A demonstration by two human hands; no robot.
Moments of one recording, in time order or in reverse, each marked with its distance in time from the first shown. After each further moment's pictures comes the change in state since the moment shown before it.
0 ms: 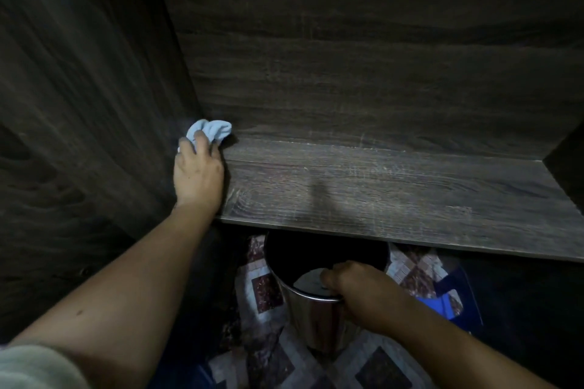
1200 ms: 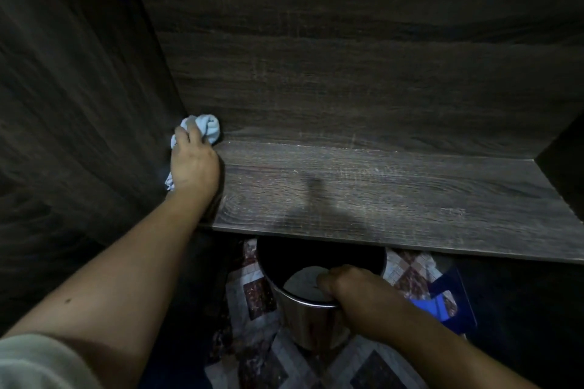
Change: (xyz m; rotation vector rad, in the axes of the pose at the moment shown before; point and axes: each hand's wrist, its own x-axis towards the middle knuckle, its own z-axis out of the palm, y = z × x) left_hand 0.036 0.015 0.016 -0.061 -0.182 -0.039; right_hand -0.005 0.007 -0.004 0.080 0.018 0.025
